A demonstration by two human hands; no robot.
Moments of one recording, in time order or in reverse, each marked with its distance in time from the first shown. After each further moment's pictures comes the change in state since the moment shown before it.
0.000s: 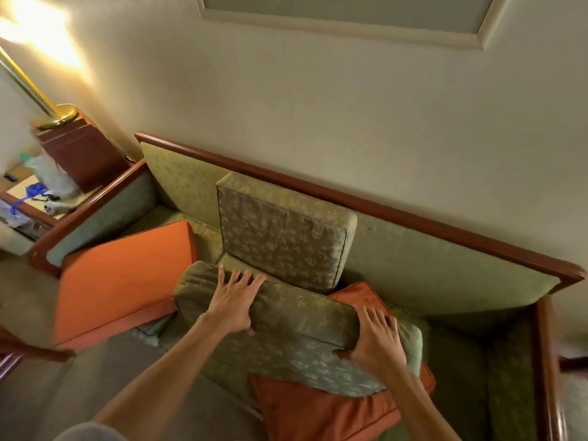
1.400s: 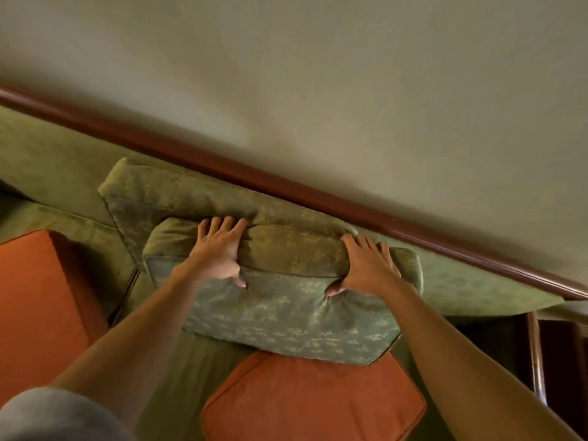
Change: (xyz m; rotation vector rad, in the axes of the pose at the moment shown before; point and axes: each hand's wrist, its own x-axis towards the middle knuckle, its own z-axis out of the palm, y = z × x) left_hand 0.377 -0.096 0.016 -0.277 -0.113 0.189; right_hand 0.361 0.009 -0.040 -0.217 -0.338 0.298
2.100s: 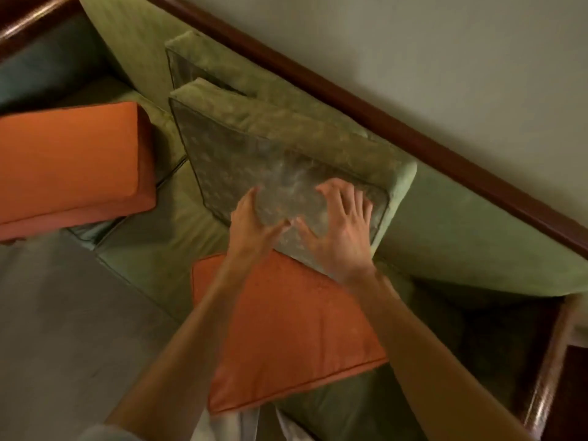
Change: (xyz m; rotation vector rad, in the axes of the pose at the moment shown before) left_hand -0.185 0.229 0.155 -0.879 0.600 -0.574; right_hand -0.169 0.048 0.132 0.380 0.765 -0.644
